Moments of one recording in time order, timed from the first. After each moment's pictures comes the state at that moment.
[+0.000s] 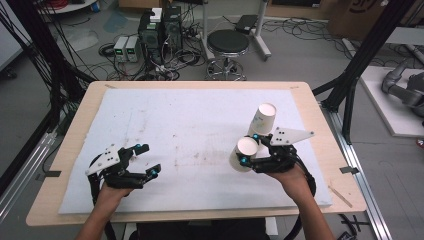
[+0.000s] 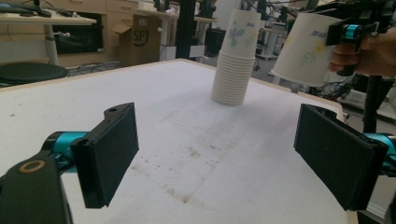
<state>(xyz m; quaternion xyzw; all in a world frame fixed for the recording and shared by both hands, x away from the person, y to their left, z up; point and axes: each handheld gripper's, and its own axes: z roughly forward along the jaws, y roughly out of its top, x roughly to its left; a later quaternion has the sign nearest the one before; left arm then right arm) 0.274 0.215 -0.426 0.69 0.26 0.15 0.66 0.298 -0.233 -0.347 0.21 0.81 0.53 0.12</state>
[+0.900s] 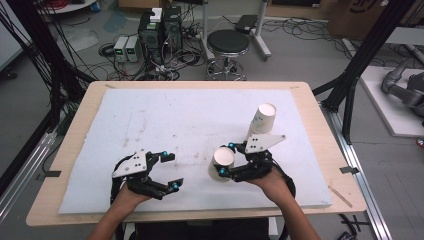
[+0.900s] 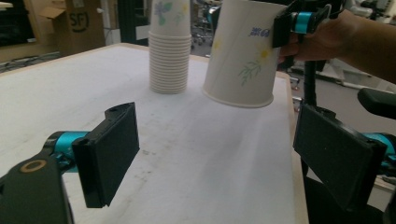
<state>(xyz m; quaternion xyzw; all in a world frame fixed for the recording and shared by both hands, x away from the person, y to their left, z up) 0.270 0.160 -0.423 0.74 0.17 0.09 0.64 0.296 -0.183 -0.365 0.16 0.83 0.53 0.06</state>
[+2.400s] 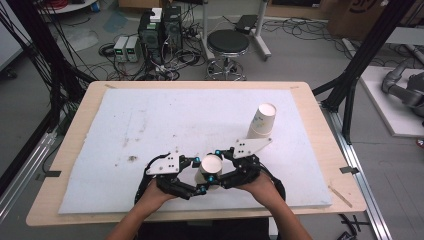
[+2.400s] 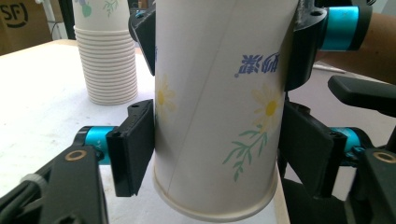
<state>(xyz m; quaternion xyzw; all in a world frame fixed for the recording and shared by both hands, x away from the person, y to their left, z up) 0.281 0.092 -0.428 0.77 0.10 0.04 0.63 0.291 -0.156 -0.376 0.14 0.83 0.55 0.01</state>
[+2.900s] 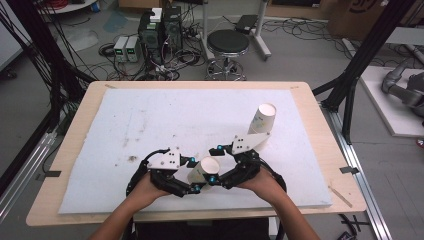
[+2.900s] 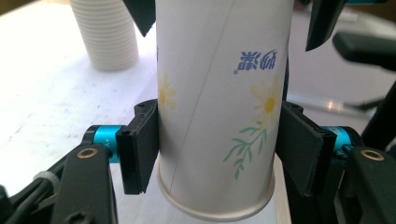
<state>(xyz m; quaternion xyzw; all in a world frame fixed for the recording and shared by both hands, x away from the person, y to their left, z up) 0.284 0.101 -0.402 0.83 0.09 0.04 0.54 0.296 -0.154 -0.364 0.13 0.84 0.53 0.00</state>
